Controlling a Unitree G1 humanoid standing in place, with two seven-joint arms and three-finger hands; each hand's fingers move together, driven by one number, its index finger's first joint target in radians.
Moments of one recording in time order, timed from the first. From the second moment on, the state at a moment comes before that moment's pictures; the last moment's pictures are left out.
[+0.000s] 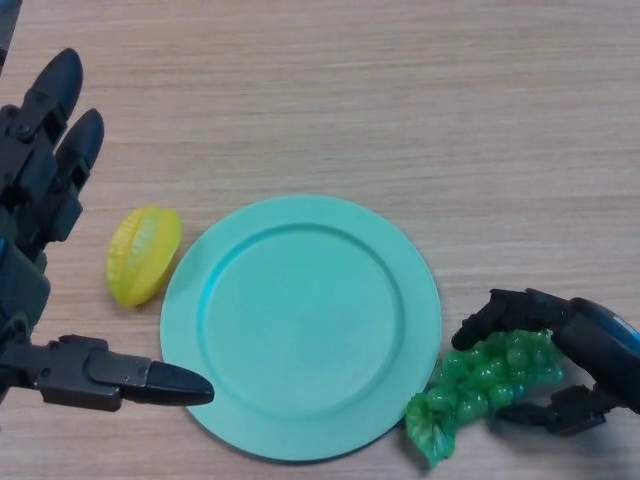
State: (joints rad) left arm 0.13 0.20 0.29 -0.85 -0.17 0.32 -0.29; right arm -0.06 -0.34 -0.08 0.27 -0.40 -0.54 0.41
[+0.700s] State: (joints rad) left arm 0.10 0.21 0.30 -0.83 -0.23 0.32 -0.28; right arm -0.14 -0.28 0.05 -0.50 -0.22 0.21 0.66
